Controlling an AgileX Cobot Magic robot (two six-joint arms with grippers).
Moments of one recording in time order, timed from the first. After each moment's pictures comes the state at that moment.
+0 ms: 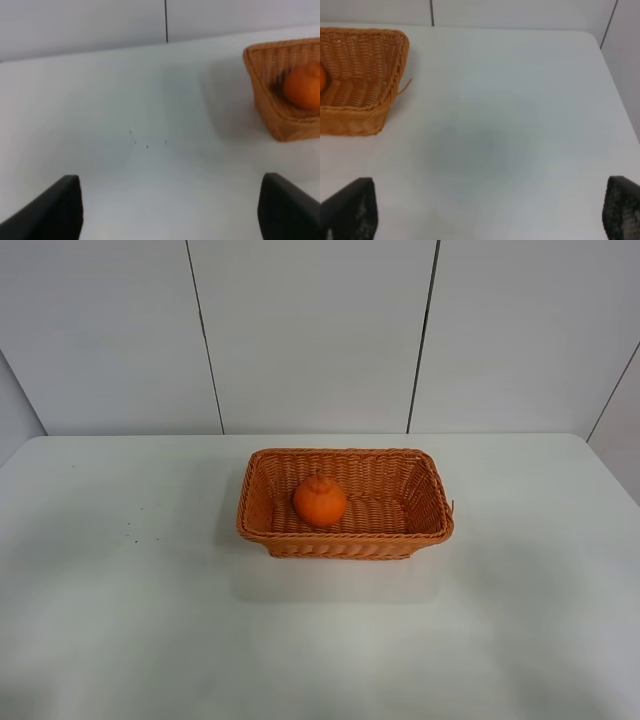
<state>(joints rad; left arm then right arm) 0.02 0.13 -0.64 -0.08 0.87 0.19 0.00 0.00 -0.50 0.00 1.02 0.01</state>
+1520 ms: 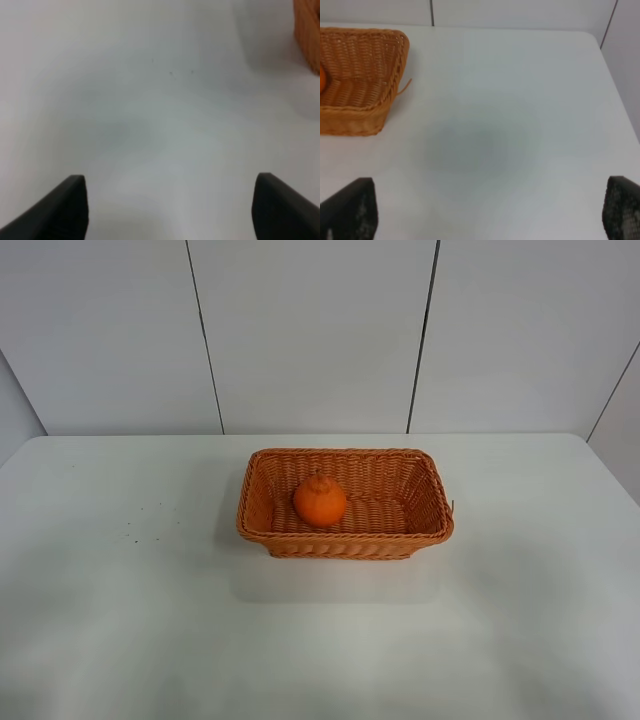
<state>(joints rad) 0.02 -0.01 -0.49 0.03 1.04 0.07 0.00 0.00 -0.50 0.00 1.02 0.01</state>
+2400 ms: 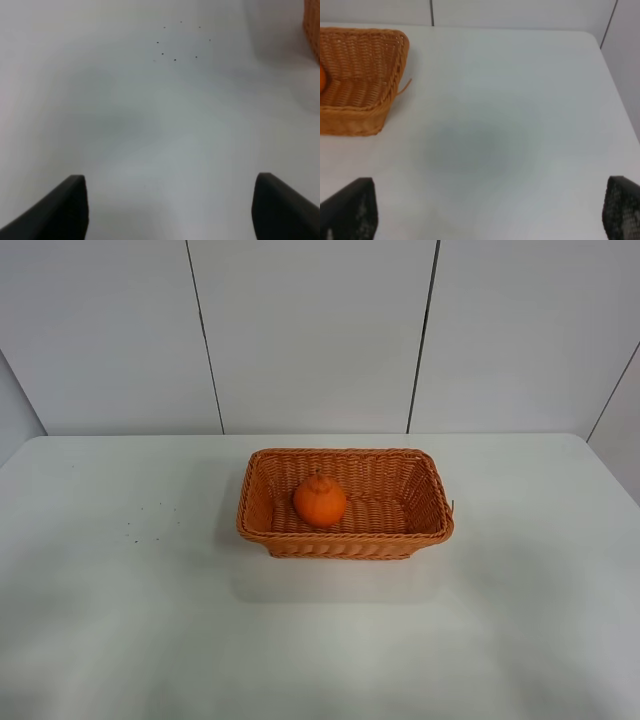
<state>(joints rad) 0.02 -0.01 -0.49 0.05 1.04 0.03 0.00 0.00 -0.50 0.00 1.02 0.01</state>
